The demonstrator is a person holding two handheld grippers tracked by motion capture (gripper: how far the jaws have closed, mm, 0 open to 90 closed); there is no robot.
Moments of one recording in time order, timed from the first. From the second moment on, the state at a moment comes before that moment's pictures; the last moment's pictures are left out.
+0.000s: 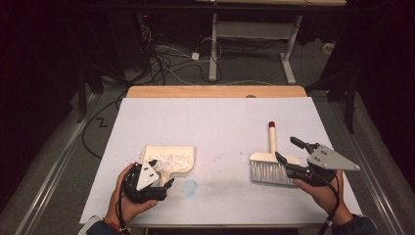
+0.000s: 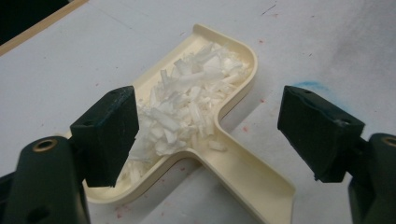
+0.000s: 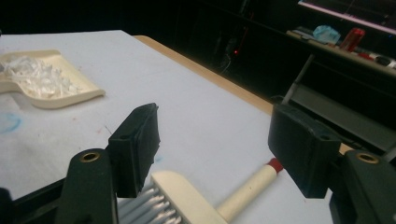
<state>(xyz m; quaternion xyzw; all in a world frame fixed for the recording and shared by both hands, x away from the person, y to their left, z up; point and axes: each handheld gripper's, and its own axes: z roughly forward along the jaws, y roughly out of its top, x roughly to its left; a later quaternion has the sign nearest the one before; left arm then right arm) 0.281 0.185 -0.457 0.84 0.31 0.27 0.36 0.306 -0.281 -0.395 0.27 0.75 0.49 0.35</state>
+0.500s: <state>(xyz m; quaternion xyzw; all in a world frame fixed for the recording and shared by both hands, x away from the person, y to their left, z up) 0.275 0.179 -0.460 0.84 0.31 0.29 0.35 0.281 -0.298 -0.433 0.31 0.75 0.47 0.34</state>
